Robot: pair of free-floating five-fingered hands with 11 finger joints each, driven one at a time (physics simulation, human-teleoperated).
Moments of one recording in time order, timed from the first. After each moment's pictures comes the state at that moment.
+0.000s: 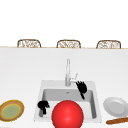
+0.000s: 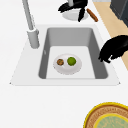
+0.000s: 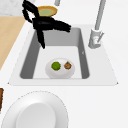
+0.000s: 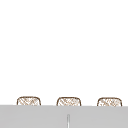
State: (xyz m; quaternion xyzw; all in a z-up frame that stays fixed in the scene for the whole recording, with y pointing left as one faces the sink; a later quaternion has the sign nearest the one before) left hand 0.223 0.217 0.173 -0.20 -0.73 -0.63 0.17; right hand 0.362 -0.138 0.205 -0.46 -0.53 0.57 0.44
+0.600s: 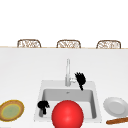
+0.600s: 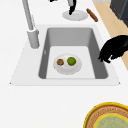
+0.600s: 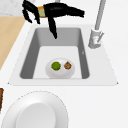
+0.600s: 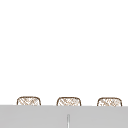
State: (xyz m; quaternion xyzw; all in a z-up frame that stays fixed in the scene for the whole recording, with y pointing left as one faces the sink) left hand 0.223 0.217 0.173 -0.20 -0.73 -0.63 0.17; right hand 0.417 -0.127 0.254 -0.48 -0.55 0.55 0.41
